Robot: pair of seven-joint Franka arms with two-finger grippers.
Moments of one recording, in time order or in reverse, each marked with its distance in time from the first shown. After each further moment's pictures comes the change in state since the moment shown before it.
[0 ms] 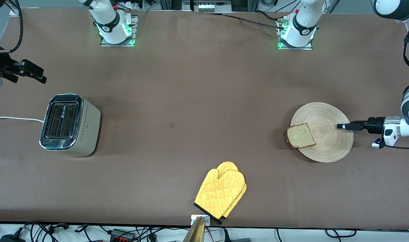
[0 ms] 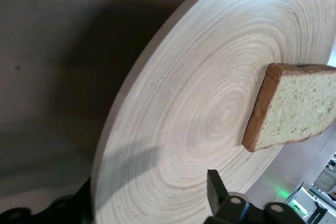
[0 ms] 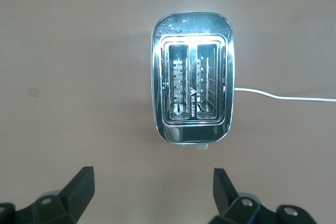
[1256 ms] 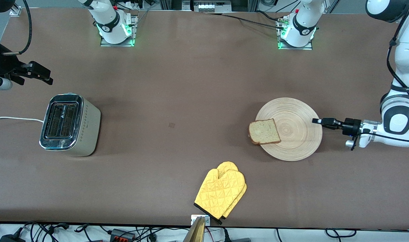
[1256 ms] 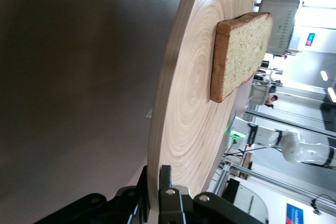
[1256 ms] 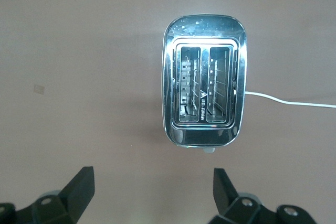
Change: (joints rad) left arm -0.117 0.002 -0.060 -0.027 -0.271 -0.198 0.266; right arm 0.028 0.013 0.005 0.004 0.000 0.004 0.001
